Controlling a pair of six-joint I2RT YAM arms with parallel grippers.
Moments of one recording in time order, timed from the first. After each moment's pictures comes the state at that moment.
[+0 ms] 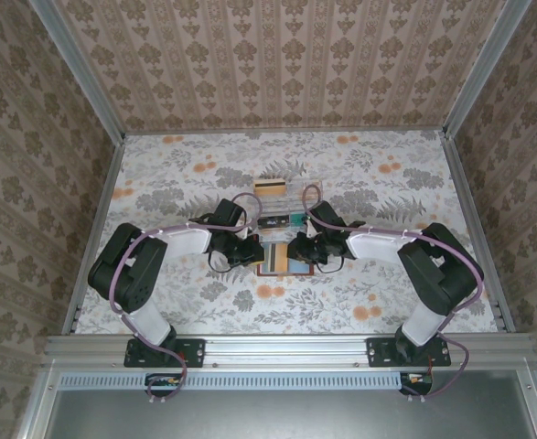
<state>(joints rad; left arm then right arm) -0.58 1.68 0.81 -0.27 0.58 -0.65 0.60 1.68 0.83 -0.14 -0.40 0.83</state>
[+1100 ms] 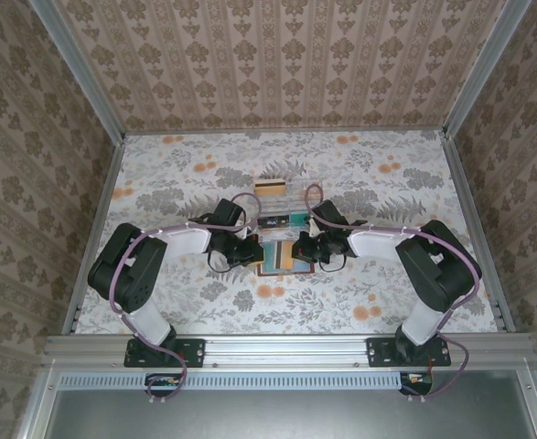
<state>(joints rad) -0.57 1.68 0.81 -0.28 0.58 -0.65 0.55 1.70 0.82 -0.14 -0.43 0.80</state>
